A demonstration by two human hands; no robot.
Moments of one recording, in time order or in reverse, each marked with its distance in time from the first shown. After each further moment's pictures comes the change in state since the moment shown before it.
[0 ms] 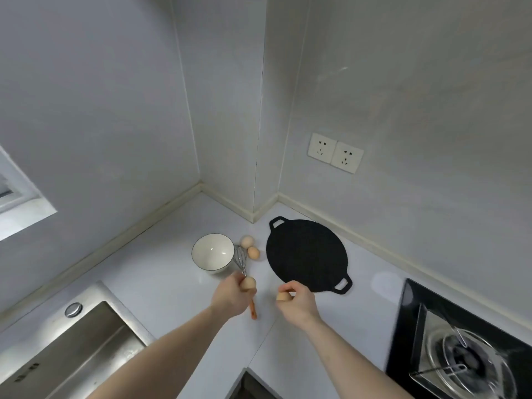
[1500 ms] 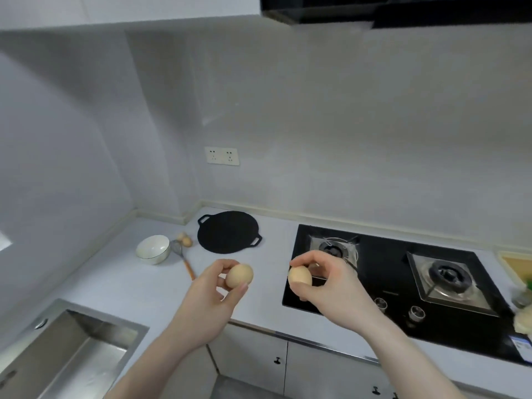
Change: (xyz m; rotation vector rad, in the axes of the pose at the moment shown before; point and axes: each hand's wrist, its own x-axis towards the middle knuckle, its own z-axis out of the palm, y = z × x) left_hand -0.455 0.123 0.027 -0.089 -0.017 0.625; right_hand -0.466 0.072 -0.226 0.180 0.277 -0.336
